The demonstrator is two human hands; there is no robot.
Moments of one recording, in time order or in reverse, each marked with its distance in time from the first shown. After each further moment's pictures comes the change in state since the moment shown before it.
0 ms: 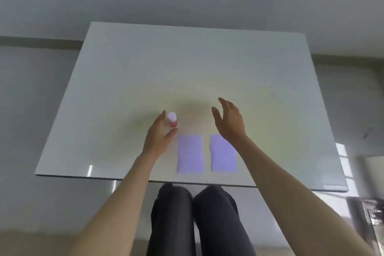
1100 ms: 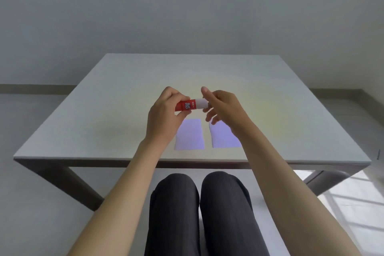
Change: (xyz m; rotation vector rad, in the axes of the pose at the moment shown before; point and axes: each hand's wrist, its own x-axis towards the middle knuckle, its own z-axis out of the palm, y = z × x) left_hand -0.083 0.024 0.025 0.186 0.518 0.724; right_hand -0.111 0.005 0.011 0.623 0.028 -0.302
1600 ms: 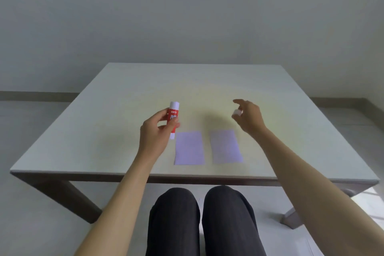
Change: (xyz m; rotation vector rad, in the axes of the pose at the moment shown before) left_hand -0.004 -0.021 0.001 -0.569 -0.025 -0.534; right_hand 0.073 0.082 -0.058 -0.633 0.249 -0.031
